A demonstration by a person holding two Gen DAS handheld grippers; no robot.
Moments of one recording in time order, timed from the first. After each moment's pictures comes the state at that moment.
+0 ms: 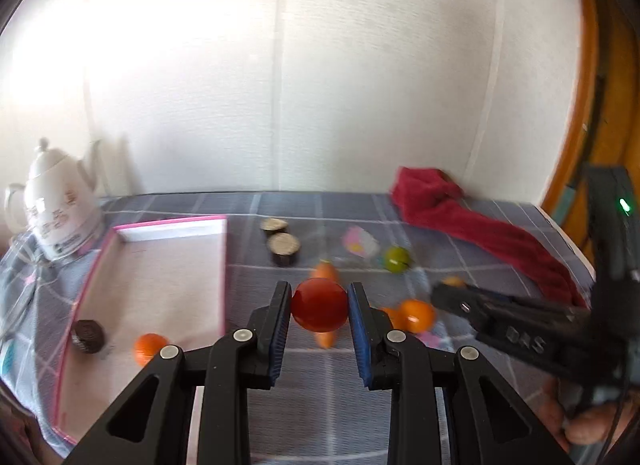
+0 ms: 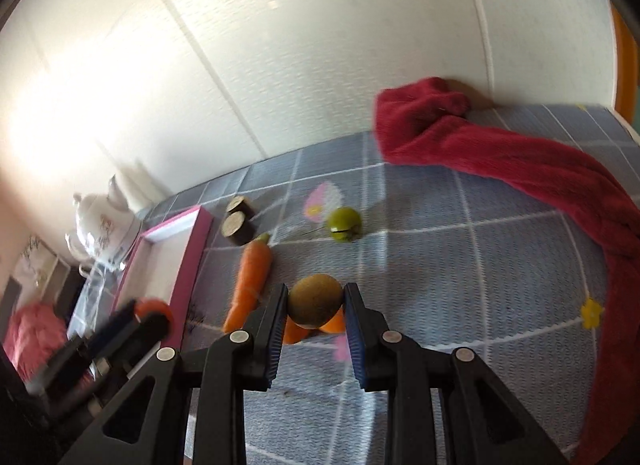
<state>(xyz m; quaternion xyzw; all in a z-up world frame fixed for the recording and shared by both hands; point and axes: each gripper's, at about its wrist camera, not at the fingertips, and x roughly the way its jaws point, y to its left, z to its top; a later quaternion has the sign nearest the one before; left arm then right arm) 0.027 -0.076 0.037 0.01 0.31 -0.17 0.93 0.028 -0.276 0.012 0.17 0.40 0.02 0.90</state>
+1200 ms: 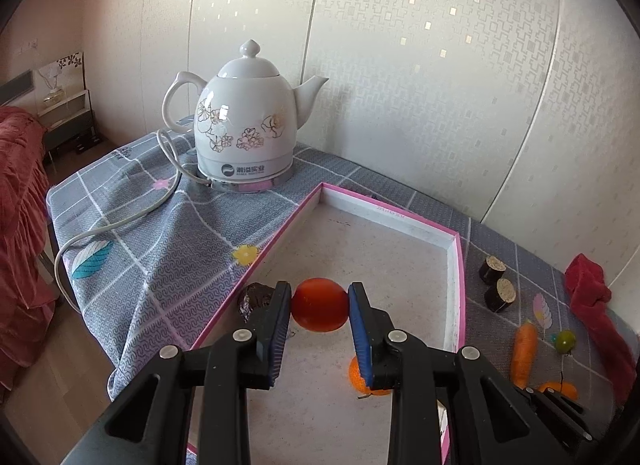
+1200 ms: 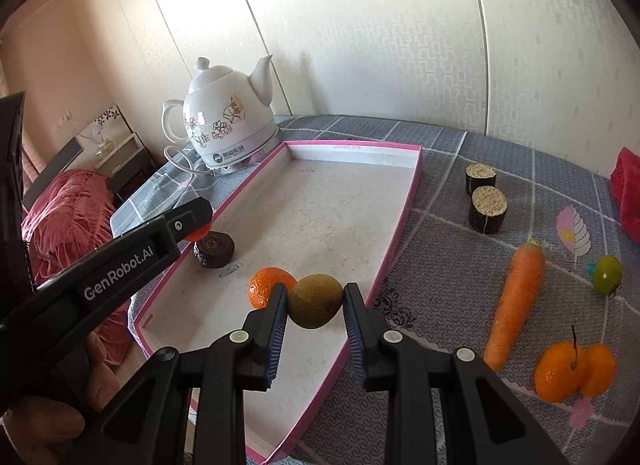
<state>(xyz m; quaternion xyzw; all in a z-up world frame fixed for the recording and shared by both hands) 0.068 0.074 0.005 -0.12 0.34 0.09 0.93 0.076 -0.082 -0.015 0.03 0.42 0.23 0.88</state>
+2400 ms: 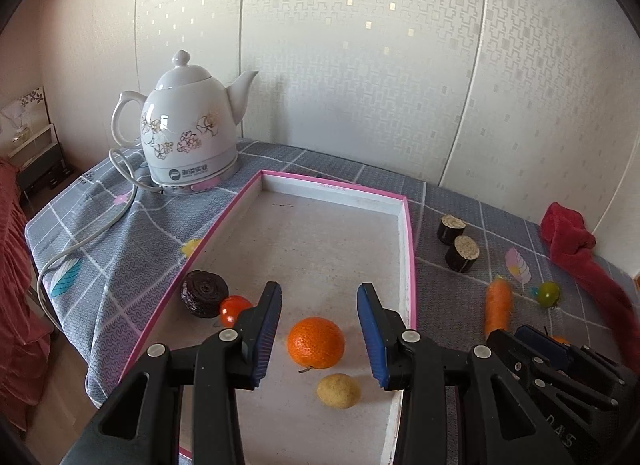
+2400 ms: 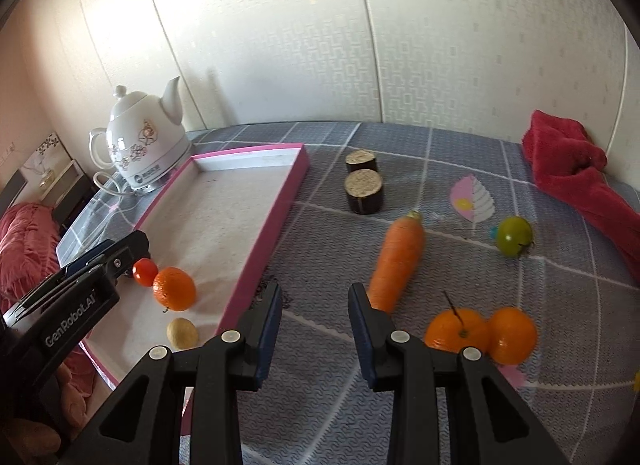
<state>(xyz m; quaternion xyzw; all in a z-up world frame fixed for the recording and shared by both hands) 0.062 0.020 0.003 -0.05 0.35 0.02 0.93 0.072 -0.147 -0.013 0.05 0.43 0.10 0.90</state>
